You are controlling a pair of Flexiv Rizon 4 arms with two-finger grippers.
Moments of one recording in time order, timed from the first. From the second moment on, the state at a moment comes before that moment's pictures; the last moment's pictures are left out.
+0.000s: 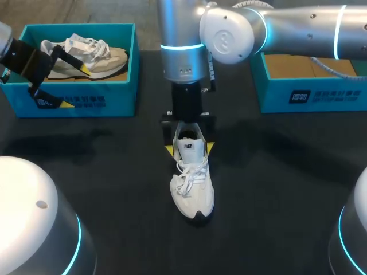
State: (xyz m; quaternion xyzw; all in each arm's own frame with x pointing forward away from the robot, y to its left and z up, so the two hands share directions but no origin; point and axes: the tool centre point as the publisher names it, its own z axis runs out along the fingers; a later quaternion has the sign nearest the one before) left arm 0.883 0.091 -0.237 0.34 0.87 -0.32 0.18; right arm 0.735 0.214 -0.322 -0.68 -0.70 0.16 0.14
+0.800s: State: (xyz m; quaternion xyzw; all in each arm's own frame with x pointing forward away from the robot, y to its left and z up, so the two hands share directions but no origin) left arm 0.883 0.091 -0.237 0.34 0.87 -0.32 0.18; right arm 0.677 0.212 -0.279 -0.71 -0.67 0.16 0.13
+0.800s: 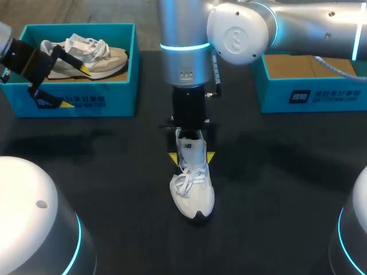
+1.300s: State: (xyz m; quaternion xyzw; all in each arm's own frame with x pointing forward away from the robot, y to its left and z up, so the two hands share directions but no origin) left arm 0.883 0.091 -0.237 0.34 0.87 -0.32 0.18; right arm 0.702 0.212 -0.290 -0.68 -0.71 0.12 0.13
